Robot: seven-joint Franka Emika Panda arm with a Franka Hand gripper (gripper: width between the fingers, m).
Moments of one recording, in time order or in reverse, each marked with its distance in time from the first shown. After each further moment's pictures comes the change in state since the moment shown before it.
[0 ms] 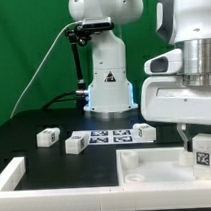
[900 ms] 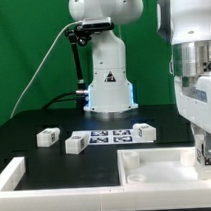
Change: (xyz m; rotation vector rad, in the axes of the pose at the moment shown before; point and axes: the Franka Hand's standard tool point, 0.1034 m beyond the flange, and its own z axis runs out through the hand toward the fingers) arm -0.006 0.001 0.001 -0.007 -0.060 0.936
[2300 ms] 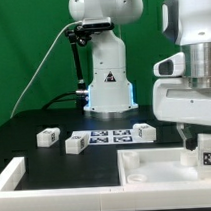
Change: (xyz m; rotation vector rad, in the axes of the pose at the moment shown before) arm -0.009 0.002 -0.001 -0.012 0.025 -1.076
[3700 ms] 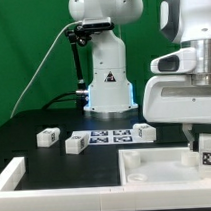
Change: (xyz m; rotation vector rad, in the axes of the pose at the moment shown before) arm 0.004 0.004 0.000 -0.024 0.032 -0.183
